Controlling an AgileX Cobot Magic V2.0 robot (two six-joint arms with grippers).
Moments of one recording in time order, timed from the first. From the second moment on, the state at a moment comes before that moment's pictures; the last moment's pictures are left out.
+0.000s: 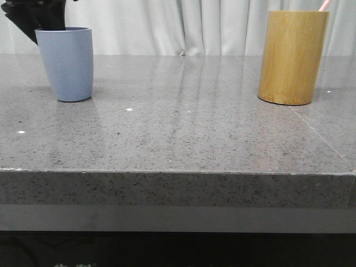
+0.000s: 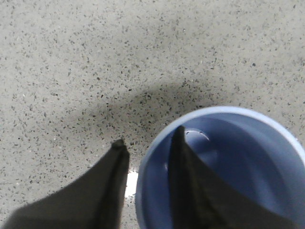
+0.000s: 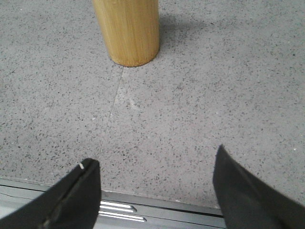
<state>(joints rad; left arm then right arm) -0.24 1.89 -1.85 0.00 1.14 0.08 0.00 0.61 -0.72 0.19 0.81 -0.08</state>
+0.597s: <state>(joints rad) -0.42 1.90 -1.99 -0.01 1.20 0.08 0.00 0.61 -0.72 0.19 0.81 -0.08</state>
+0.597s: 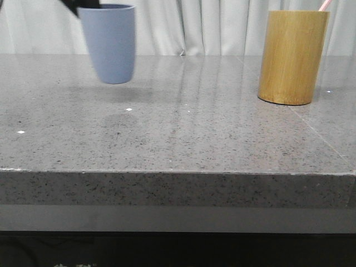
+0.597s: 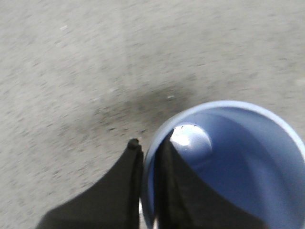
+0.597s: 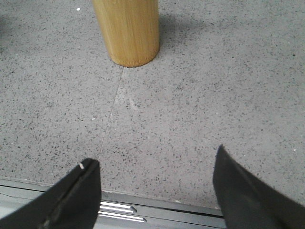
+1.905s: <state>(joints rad) -0.53 2.03 -2.18 -0.05 1.25 0.08 0.00 0.61 -0.72 0.19 0.80 -0.08</state>
